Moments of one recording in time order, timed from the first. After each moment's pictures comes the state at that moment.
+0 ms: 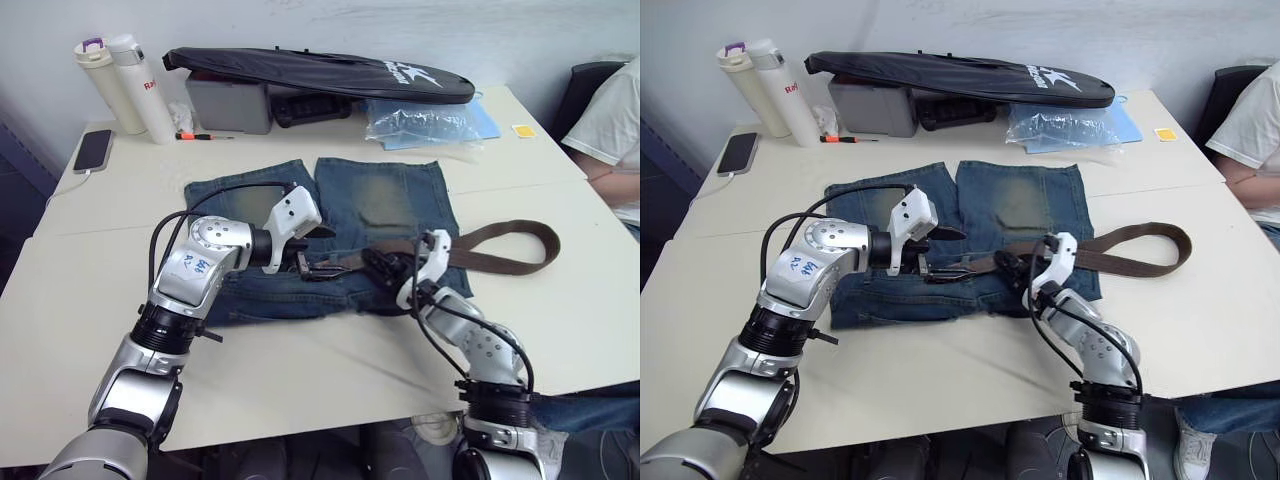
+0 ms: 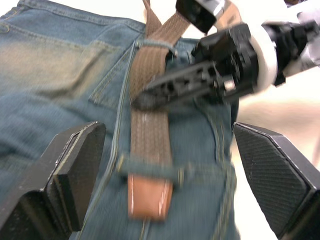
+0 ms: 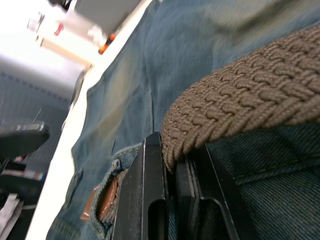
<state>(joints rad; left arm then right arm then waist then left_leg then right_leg) -0.73 0.45 -0.23 -0.02 -0.24 0.66 -0.92 -0.35 -0.05 -0.21 -0.08 0.94 0.88 0.07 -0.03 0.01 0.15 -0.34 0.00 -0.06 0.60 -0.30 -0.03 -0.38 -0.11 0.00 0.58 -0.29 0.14</state>
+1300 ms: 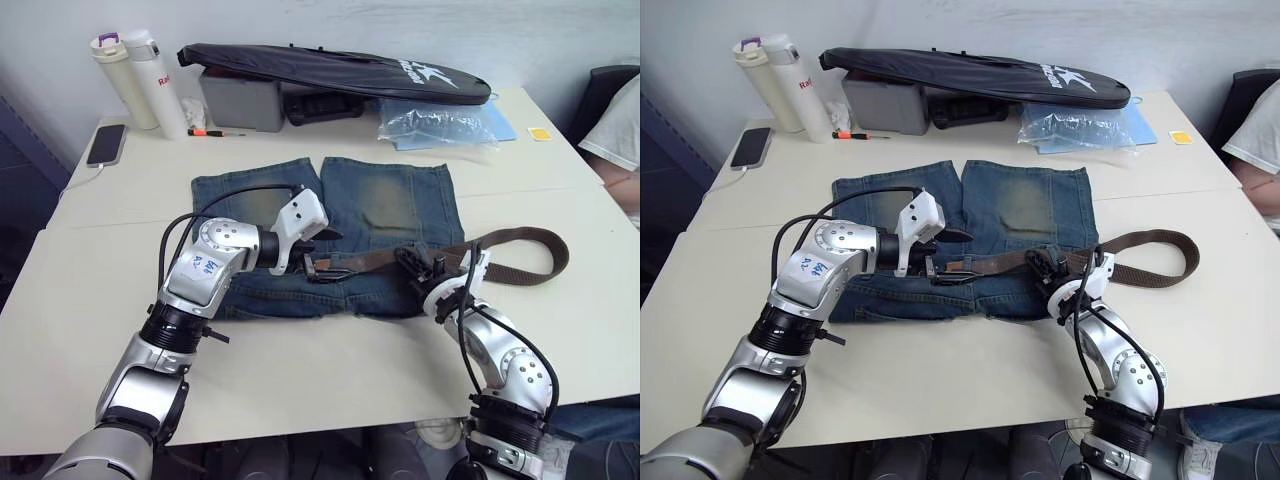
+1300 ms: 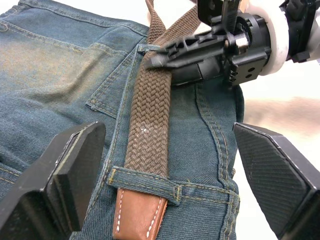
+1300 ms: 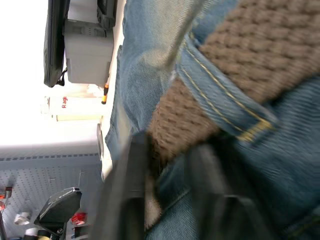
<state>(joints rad) -0.73 0.42 -0.24 0.02 -0.23 0.63 -0.92 -0.27 0.00 -0.46 -0.14 1.47 0.87 -0.37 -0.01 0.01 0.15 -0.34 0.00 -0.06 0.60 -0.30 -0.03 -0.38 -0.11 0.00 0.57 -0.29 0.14</state>
